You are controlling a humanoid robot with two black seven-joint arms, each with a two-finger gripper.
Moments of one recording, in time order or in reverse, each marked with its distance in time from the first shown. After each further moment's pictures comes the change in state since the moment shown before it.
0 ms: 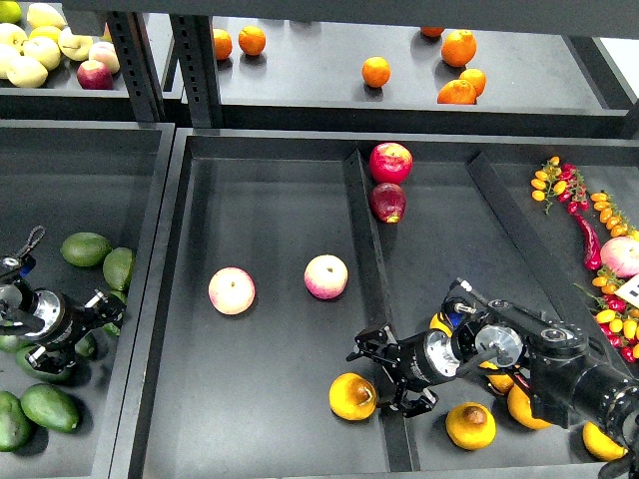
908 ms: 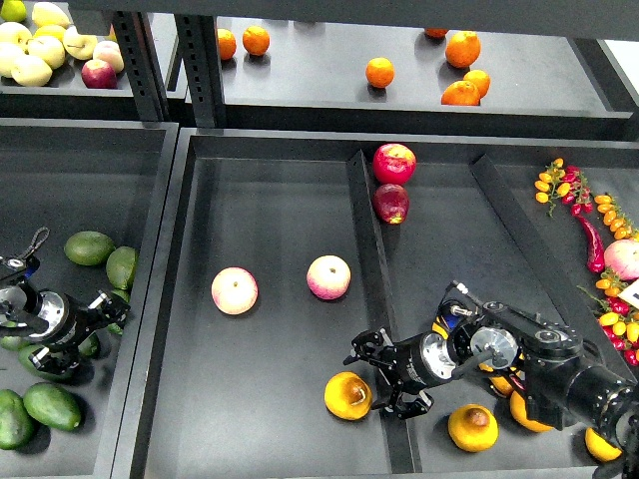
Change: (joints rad) left arm 0.001 -0.012 0.002 0.001 0.000 0.000 0.000; right arm -0.003 -0.094 -0.016 0.085 0.032 0.000 0.000
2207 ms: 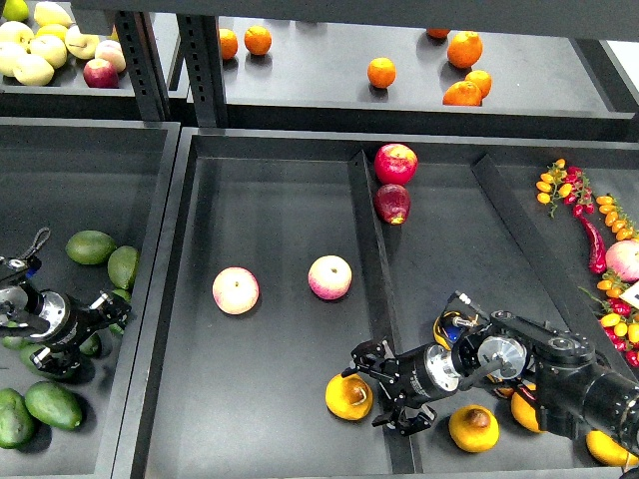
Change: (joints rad) left arm -0.002 -0.003 0.000 0.000 0.000 0.000 0.000; right arm -0.018 0.025 -0.074 0.026 0.068 0.000 0.000
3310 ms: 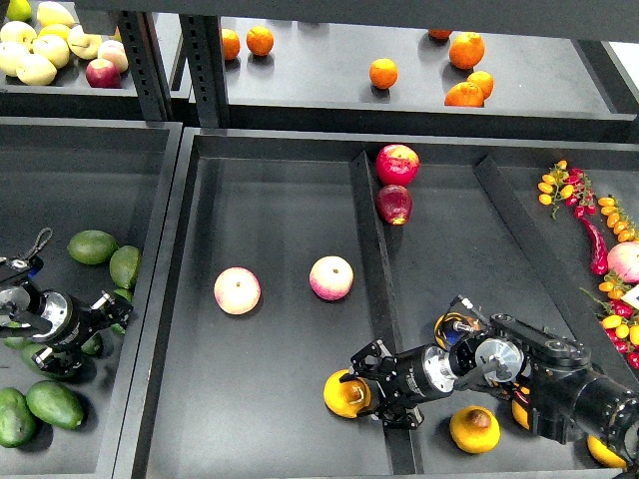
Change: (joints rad) left arm 0.007 -0.004 0.000 0.000 0.000 0.000 0.000; right arm -0.029 0.037 0.024 -0.080 0.057 0.000 0.001
